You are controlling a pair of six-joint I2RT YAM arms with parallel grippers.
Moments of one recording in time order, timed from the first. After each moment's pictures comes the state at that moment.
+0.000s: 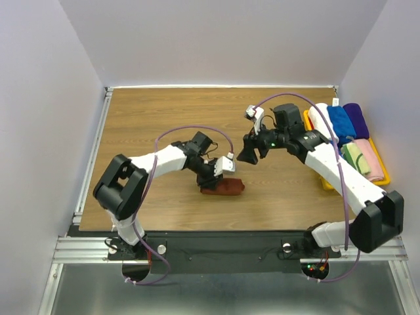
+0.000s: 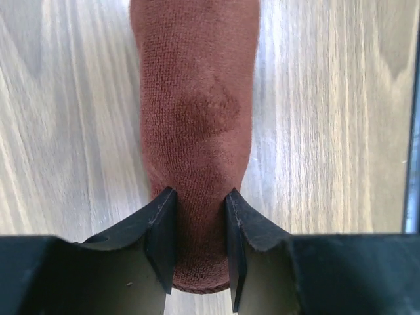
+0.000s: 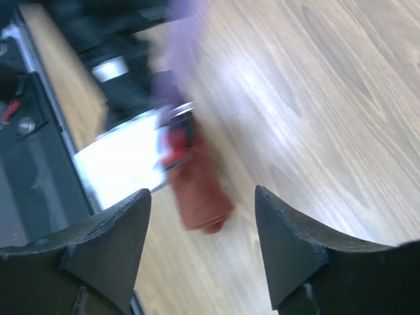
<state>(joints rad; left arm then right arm) -0.68 1.69 1.03 -0.51 0.61 0.80 0.46 1.36 1.17 -0.50 -0.65 -0.17</state>
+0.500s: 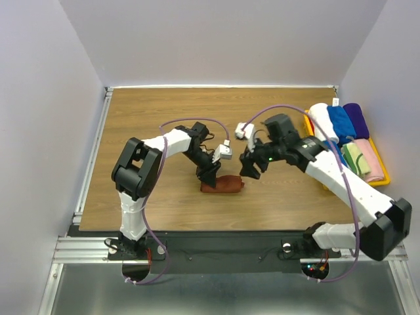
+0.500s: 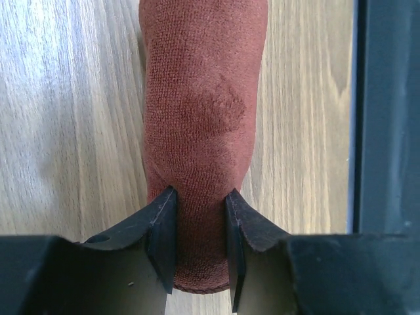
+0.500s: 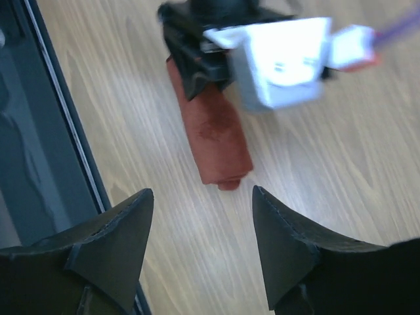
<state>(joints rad) -0.56 1.95 1.30 -0.82 0.86 0.85 0.55 1.24 1.18 -0.72 -0.54 -0.35</state>
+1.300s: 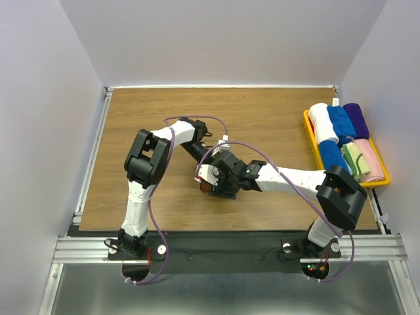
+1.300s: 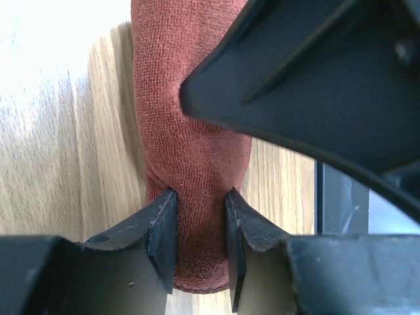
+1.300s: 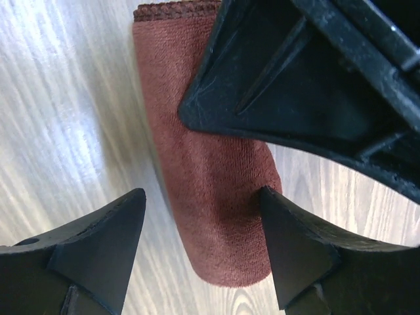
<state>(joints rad) -0.51 2.17 1.54 -1.13 0.98 0.97 0.96 1.62 1.03 -0.39 0.00 -0.53</state>
